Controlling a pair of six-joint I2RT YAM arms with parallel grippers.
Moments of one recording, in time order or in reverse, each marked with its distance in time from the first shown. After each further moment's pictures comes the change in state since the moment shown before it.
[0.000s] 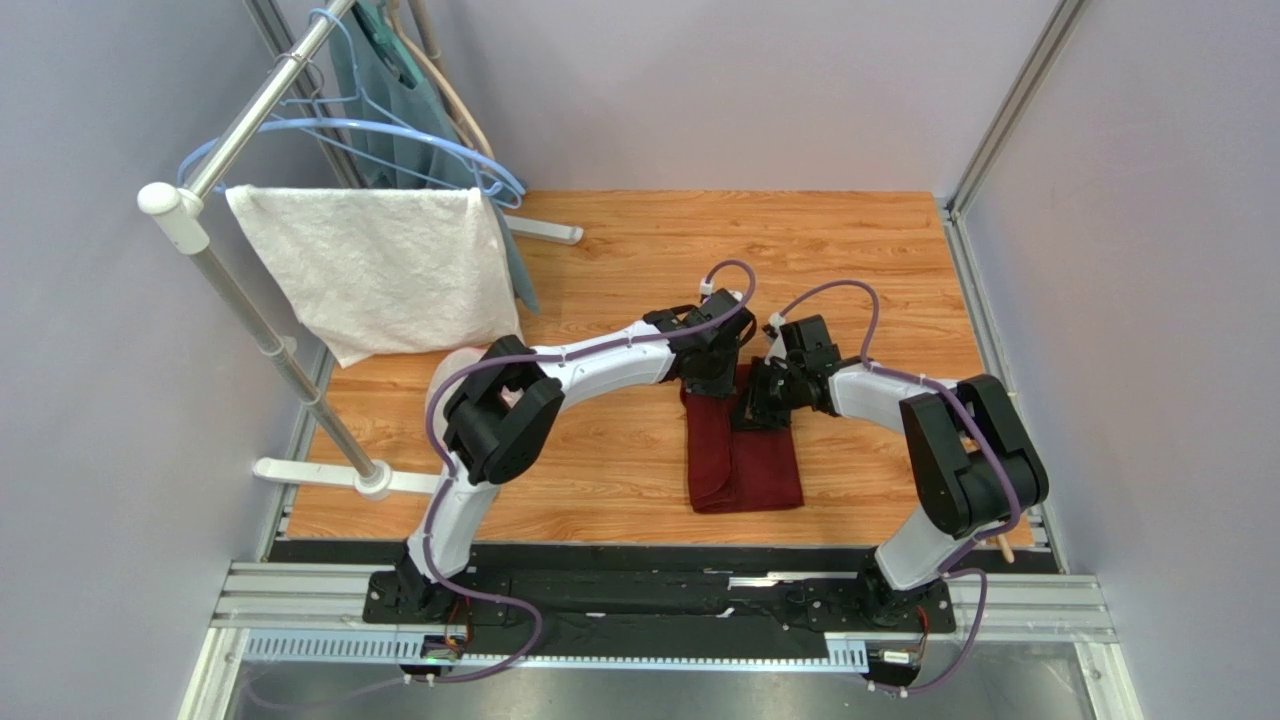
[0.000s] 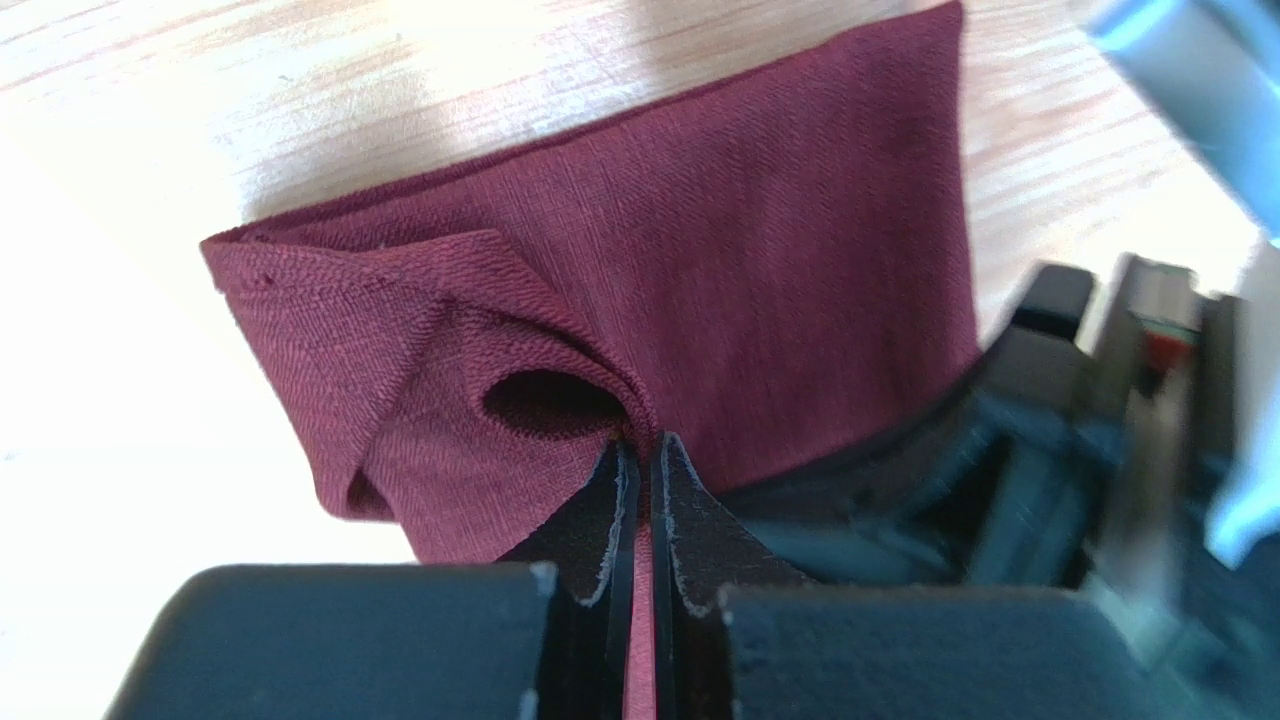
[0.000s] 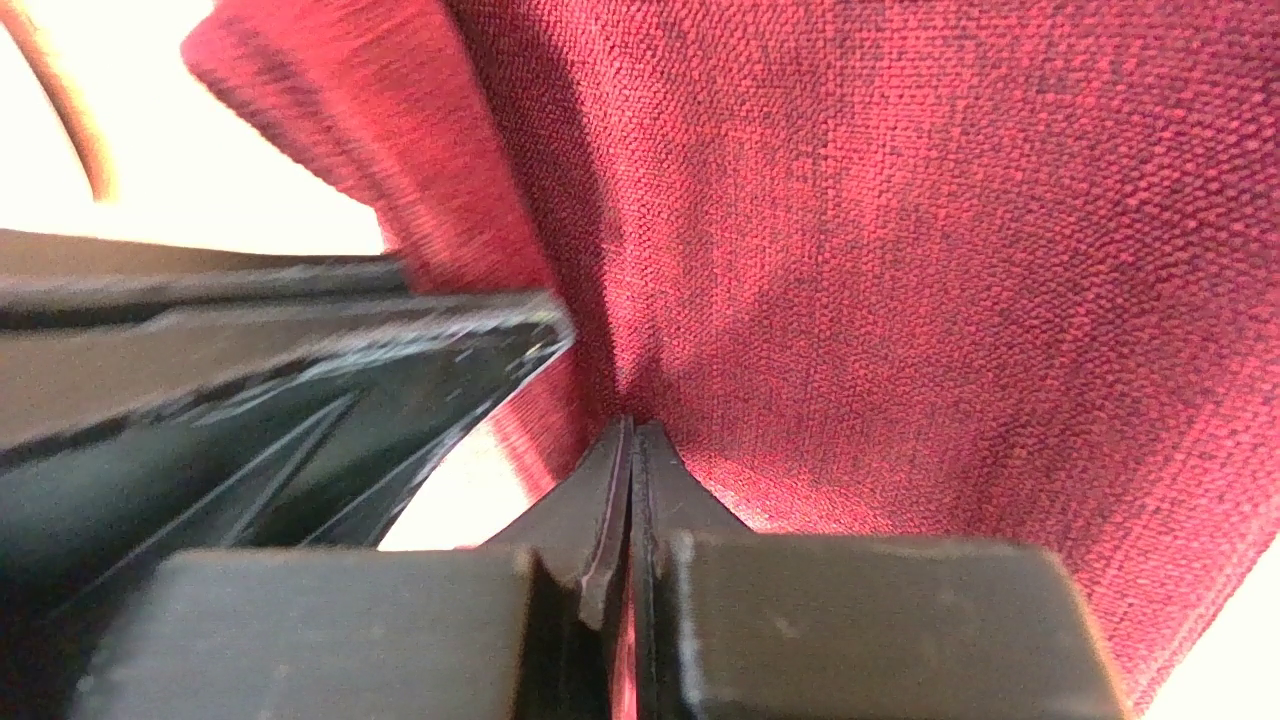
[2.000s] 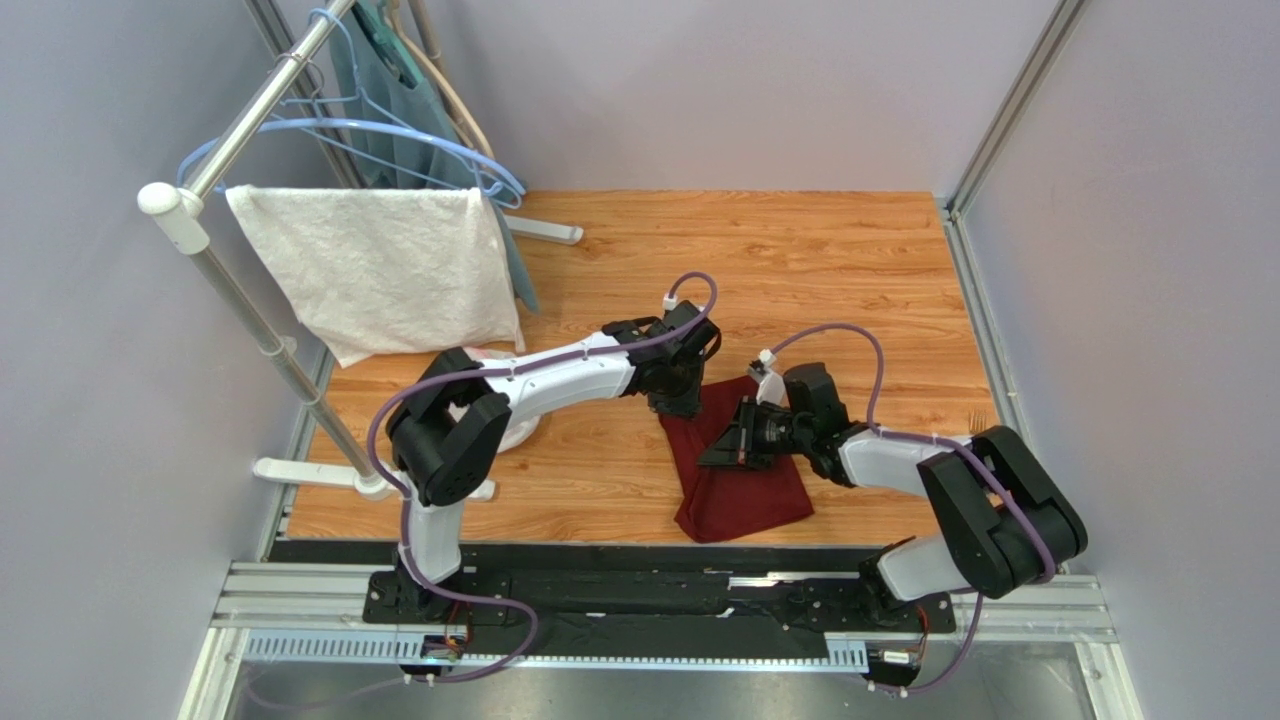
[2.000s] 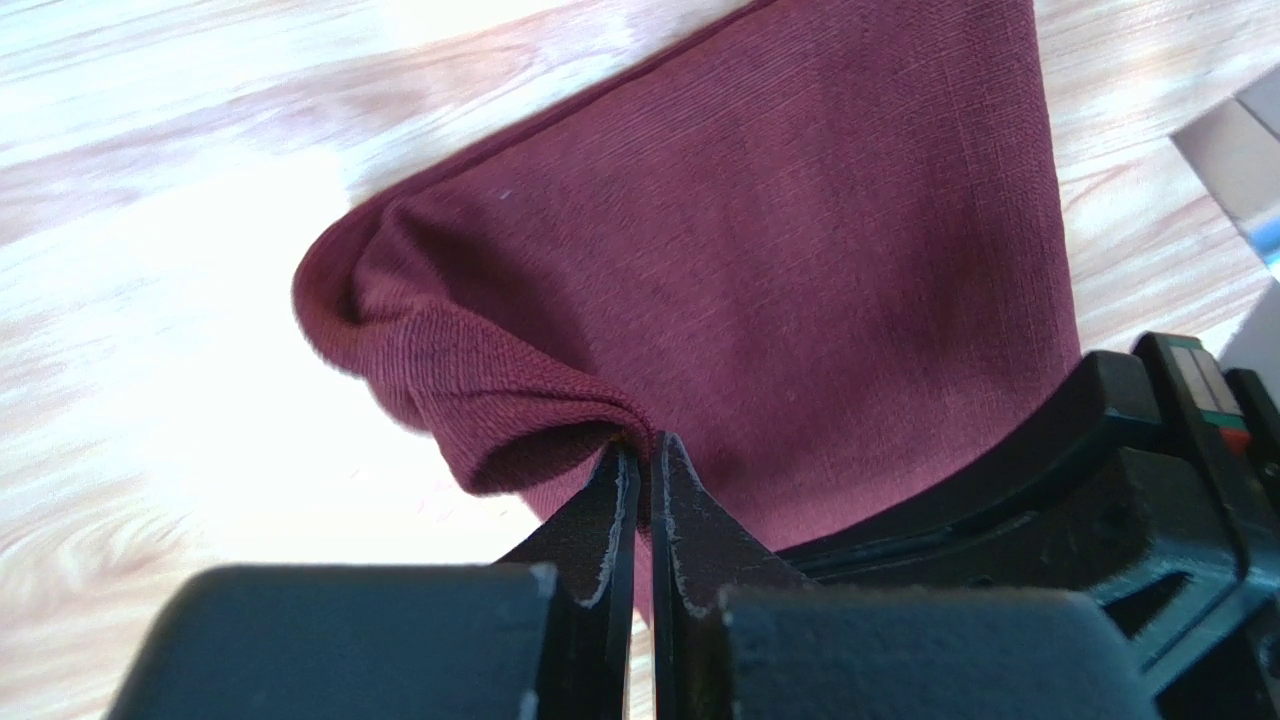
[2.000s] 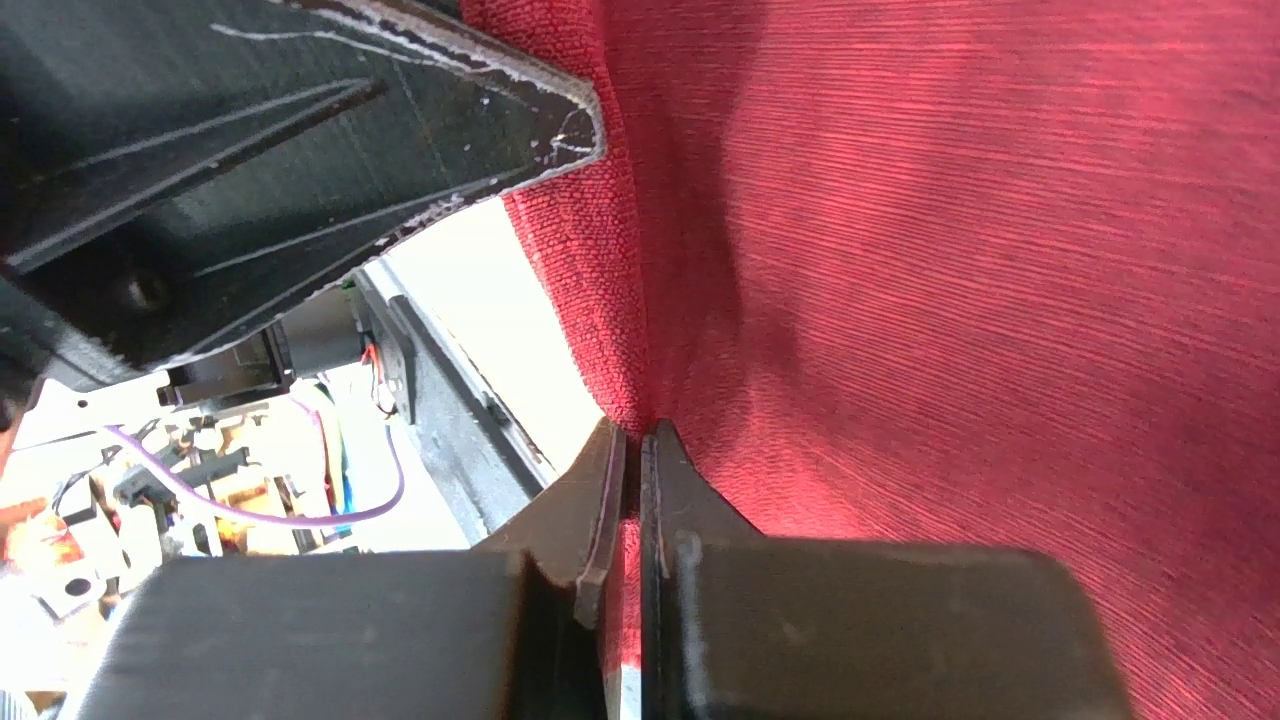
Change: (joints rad) left arm 0.029 -0.244 -0.269 -0.040 0.016 -0.025; right arm 0.135 -0.200 -0.348 0.459 -0.213 0.192
